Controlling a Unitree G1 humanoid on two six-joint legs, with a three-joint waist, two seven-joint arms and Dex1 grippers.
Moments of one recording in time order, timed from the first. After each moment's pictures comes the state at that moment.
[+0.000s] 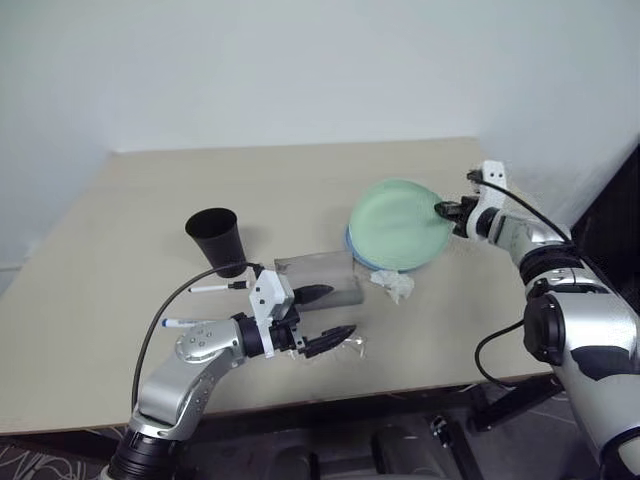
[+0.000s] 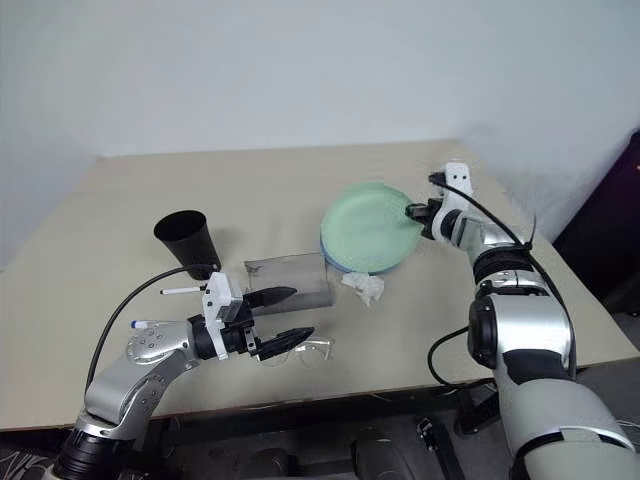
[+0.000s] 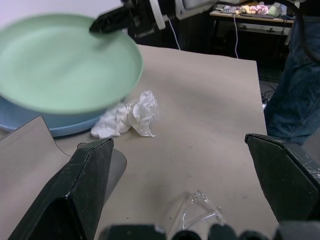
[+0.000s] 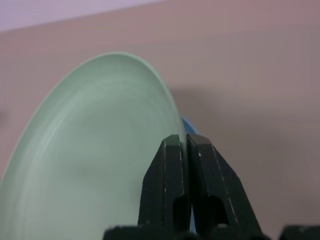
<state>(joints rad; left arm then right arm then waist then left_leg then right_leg) -0.05 0.50 -0.11 -0.36 -0.47 0.41 -0.84 -1.14 -0.39 -0.15 1.29 0.18 0.29 0.57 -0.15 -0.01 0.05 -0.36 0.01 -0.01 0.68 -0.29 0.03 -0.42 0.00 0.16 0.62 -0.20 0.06</state>
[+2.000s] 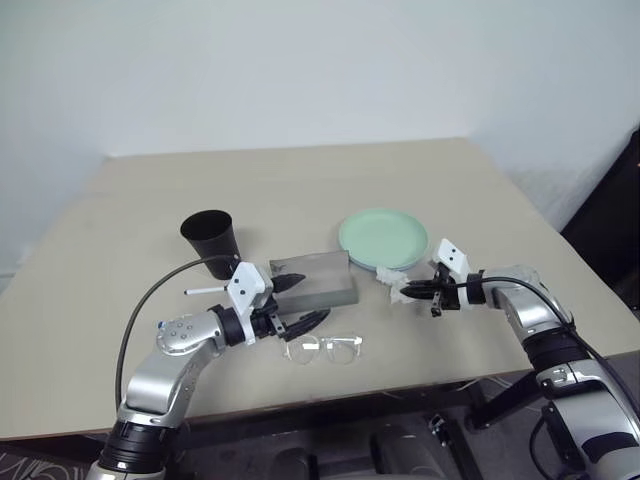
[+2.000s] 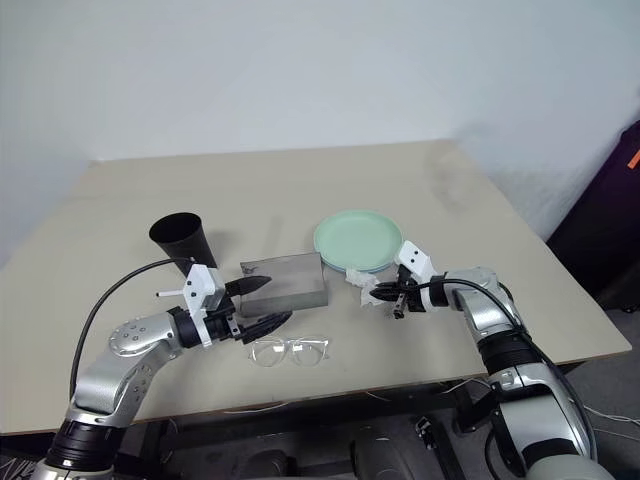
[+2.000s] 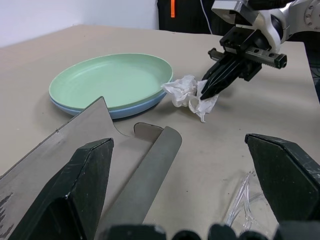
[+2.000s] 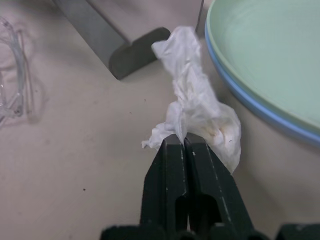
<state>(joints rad) -0.08 0.52 -0.03 -0.22 -0.41 0.33 -0.85 -0.59 -0.49 0.18 0.49 0.10 0.28 1.17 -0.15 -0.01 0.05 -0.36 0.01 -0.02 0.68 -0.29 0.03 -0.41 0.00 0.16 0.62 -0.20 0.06</state>
